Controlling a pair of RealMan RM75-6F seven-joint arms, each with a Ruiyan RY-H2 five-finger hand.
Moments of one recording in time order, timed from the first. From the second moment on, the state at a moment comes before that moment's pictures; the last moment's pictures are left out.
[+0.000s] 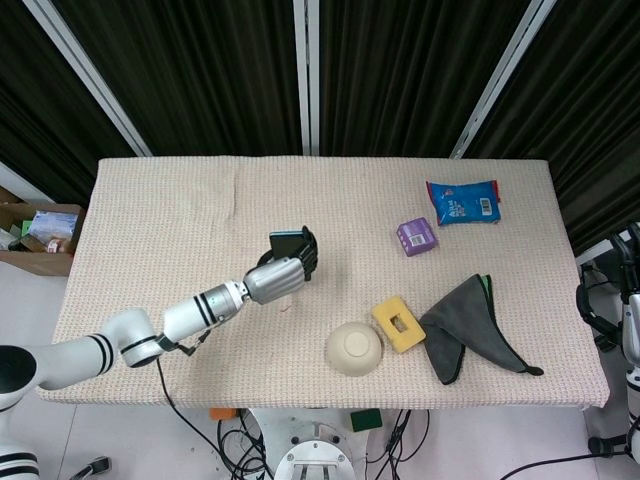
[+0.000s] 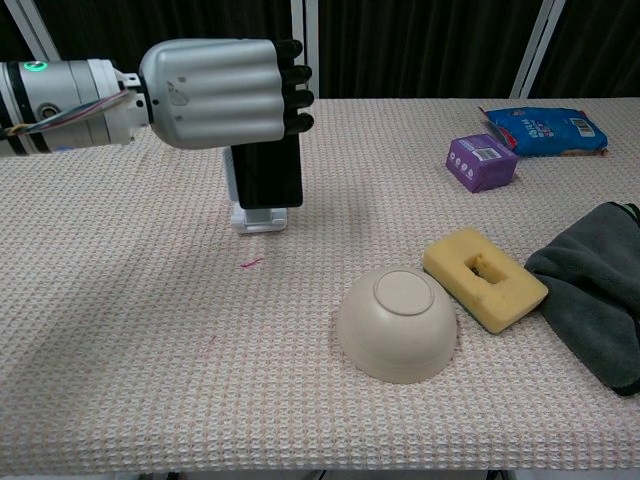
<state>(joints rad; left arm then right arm) -0.96 -1.51 -0.10 -1.24 1.82 0.93 1.08 0.13 -1.15 0.19 -1.43 -1.59 1.74 0.16</state>
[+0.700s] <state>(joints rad) -0.95 -1.54 -0.08 -1.22 1.79 0.93 1.14 0.13 -1.15 0.19 -1.43 -1.58 1.73 0.16</state>
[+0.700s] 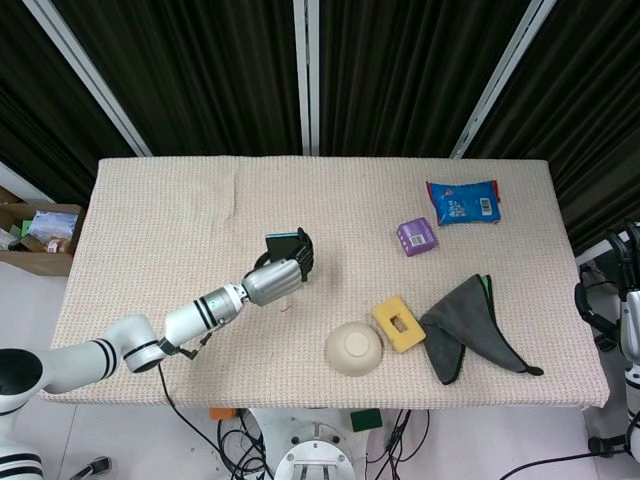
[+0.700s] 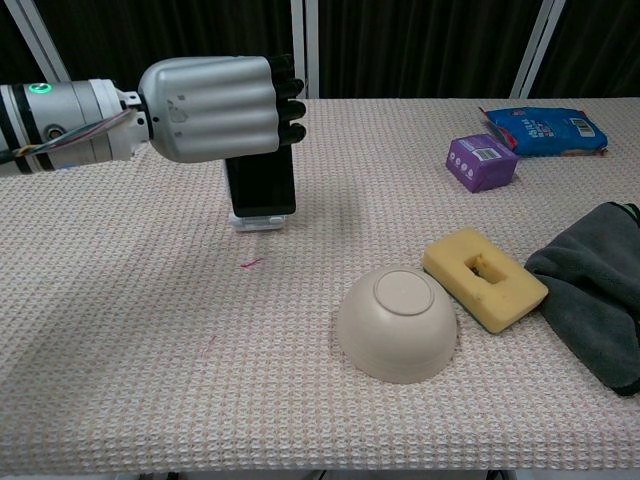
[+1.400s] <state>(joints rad) -0.95 -1.55 -0.05 -1.21 1.79 0.92 1.12 0.14 -1.16 0.19 -1.43 -1.57 1.71 0.15</state>
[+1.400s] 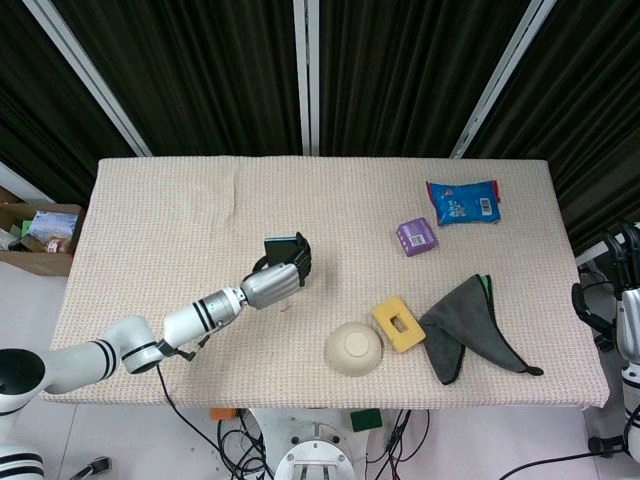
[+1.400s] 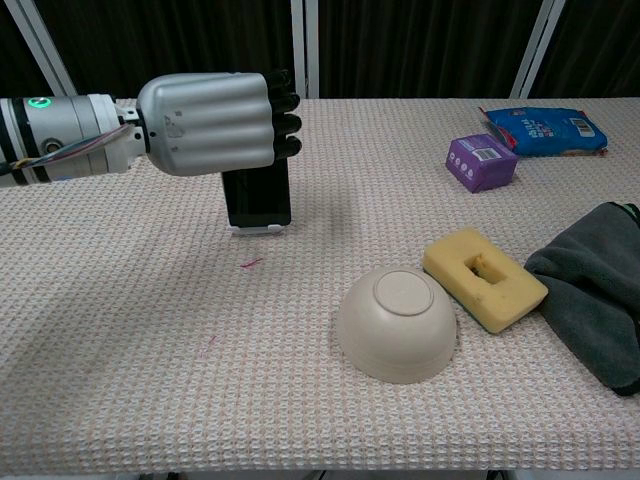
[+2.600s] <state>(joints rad) -0.93 -1.49 -0.06 -1.29 1.75 0.95 1.14 0.13 -1.15 0.19 -1.44 -1.58 1.72 0.14</state>
